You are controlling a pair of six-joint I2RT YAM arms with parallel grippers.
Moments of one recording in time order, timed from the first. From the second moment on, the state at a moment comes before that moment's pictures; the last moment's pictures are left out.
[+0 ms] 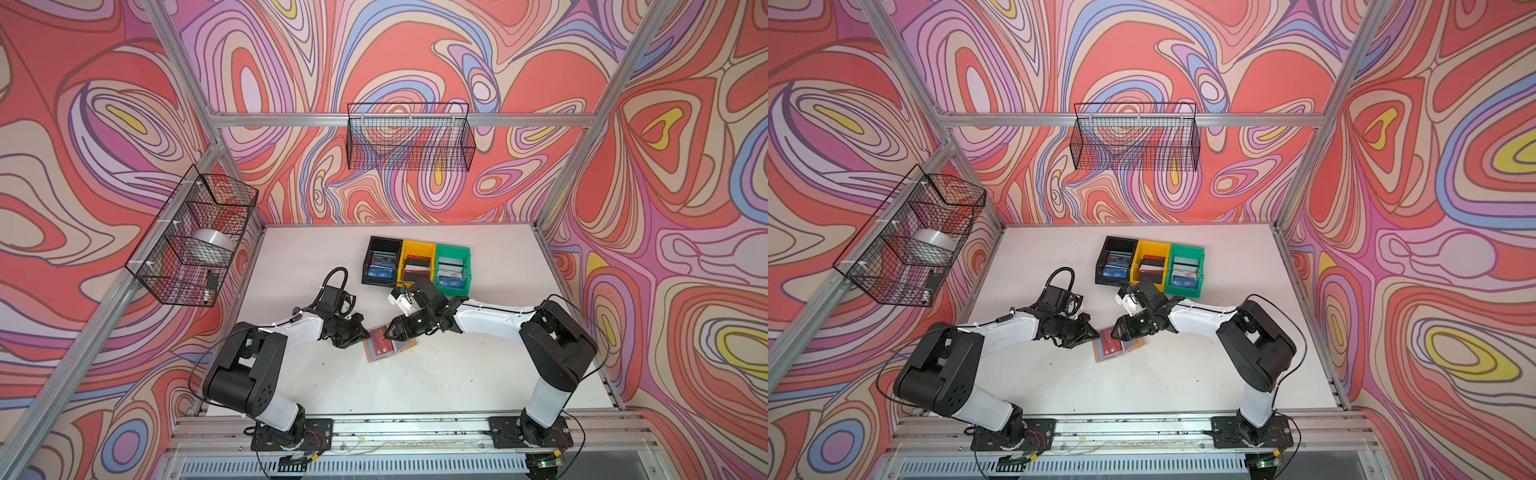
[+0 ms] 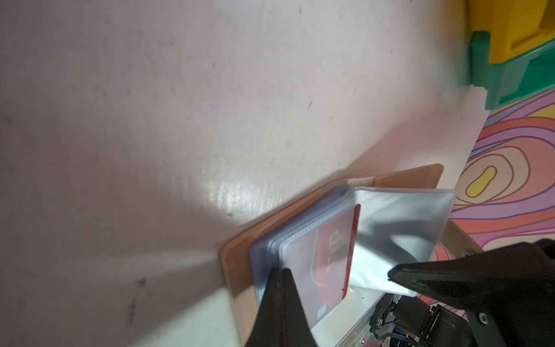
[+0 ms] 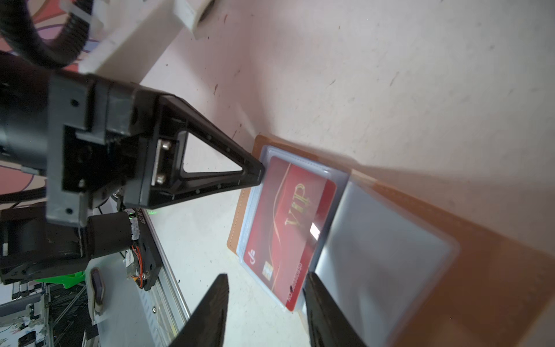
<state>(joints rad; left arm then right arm) -0.32 1.56 0.66 -0.25 0.56 -0.72 0.74 1.80 1.03 -0.18 -0.55 0.44</state>
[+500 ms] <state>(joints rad) -0.32 1.59 0.67 -0.21 0.57 -0.72 0.67 1.86 0.97 -0.06 -0.65 0.48</state>
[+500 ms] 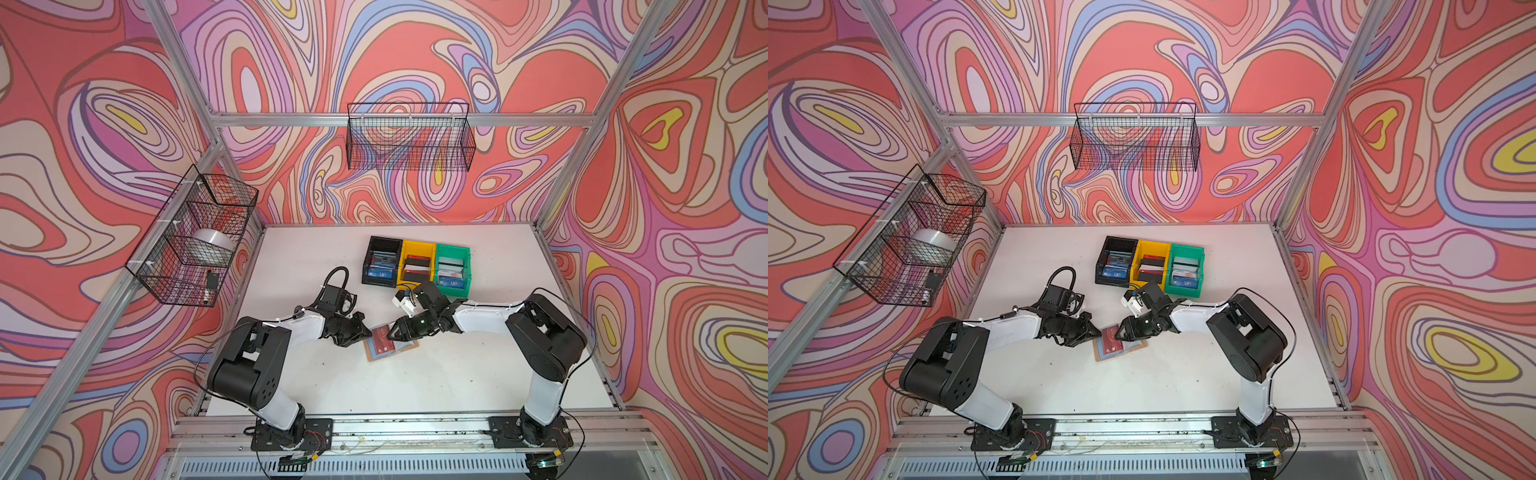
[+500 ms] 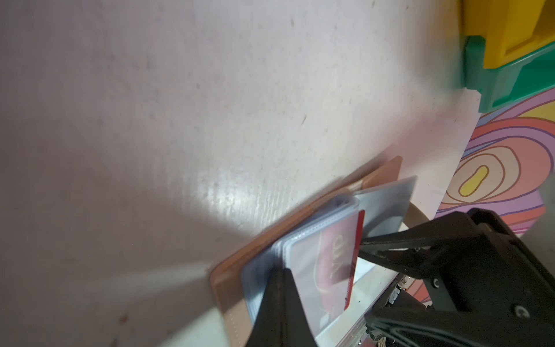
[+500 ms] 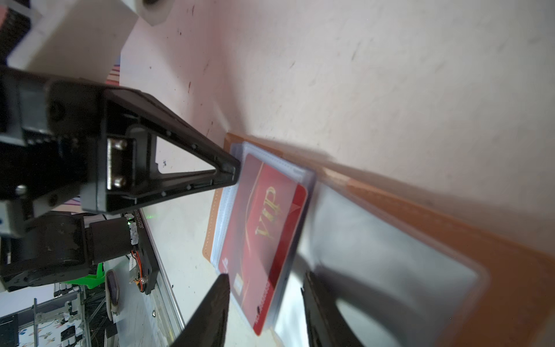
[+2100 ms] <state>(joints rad) -0.32 1.60 0.67 -0.20 0.57 -0.72 0.63 1.98 1.00 0.02 -0.84 0.50</state>
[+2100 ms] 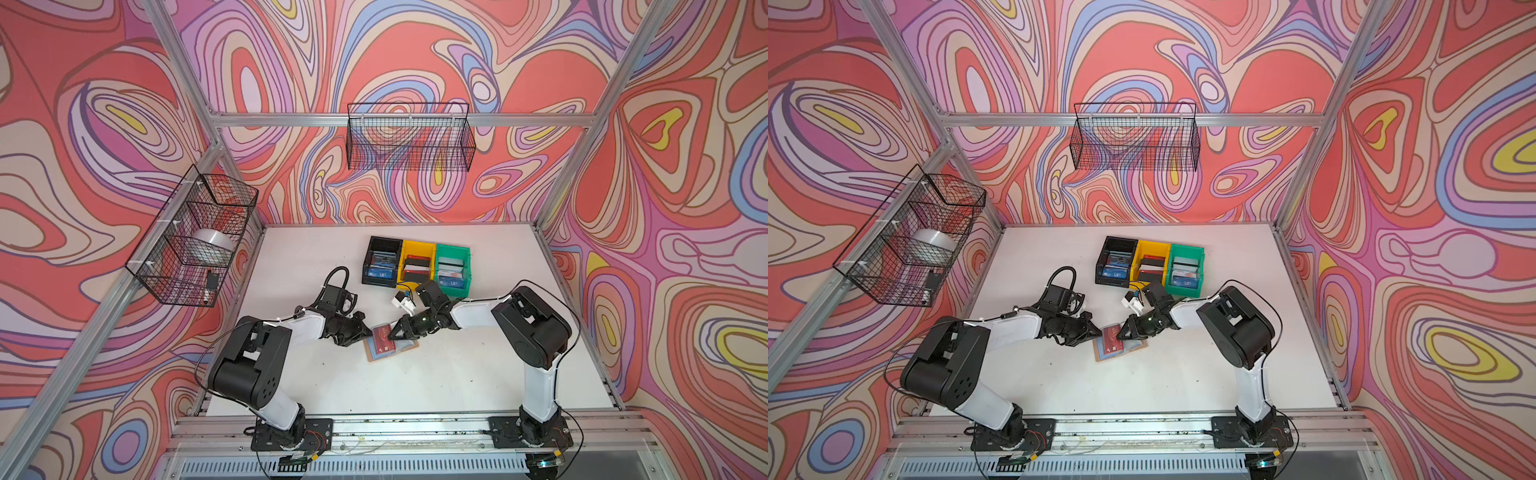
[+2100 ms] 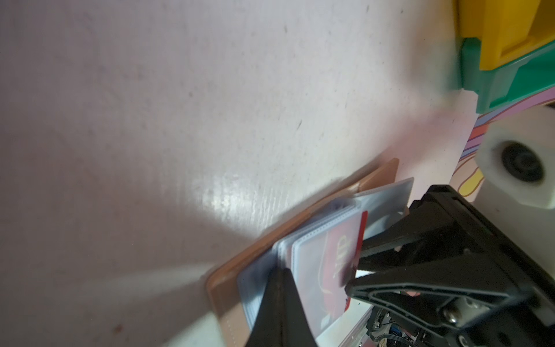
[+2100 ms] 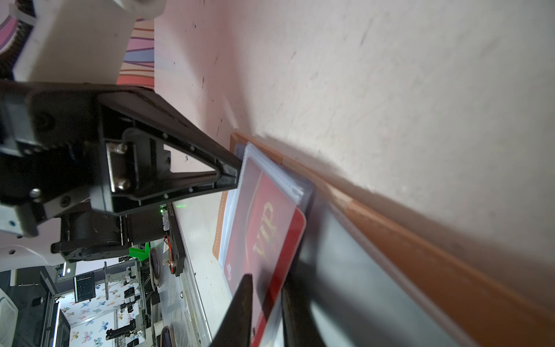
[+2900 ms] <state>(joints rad) -0.32 1.60 0.67 -0.20 0.57 -0.72 0.61 1.97 0.96 0.08 -0.86 0.51</state>
